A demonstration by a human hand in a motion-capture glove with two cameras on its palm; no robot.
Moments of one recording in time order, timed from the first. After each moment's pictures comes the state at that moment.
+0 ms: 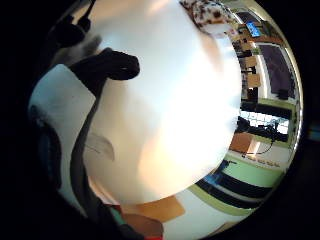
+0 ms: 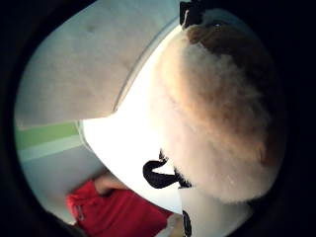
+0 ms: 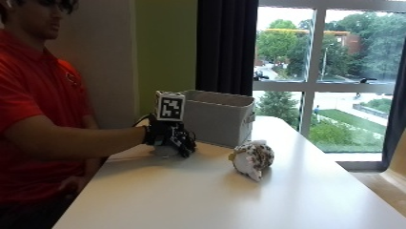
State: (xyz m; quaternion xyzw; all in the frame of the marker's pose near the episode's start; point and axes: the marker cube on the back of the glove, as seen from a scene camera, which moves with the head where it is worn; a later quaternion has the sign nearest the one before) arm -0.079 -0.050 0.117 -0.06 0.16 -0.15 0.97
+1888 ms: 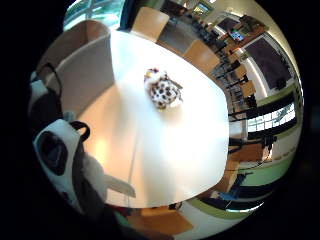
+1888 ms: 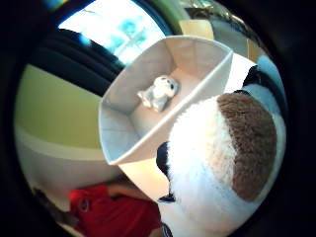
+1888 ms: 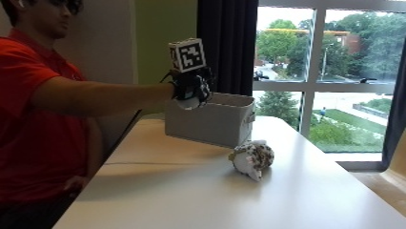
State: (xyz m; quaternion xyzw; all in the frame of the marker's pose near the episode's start) arm -0.138 -0.133 -0.041 0.11 0.08 -0.20 0.97
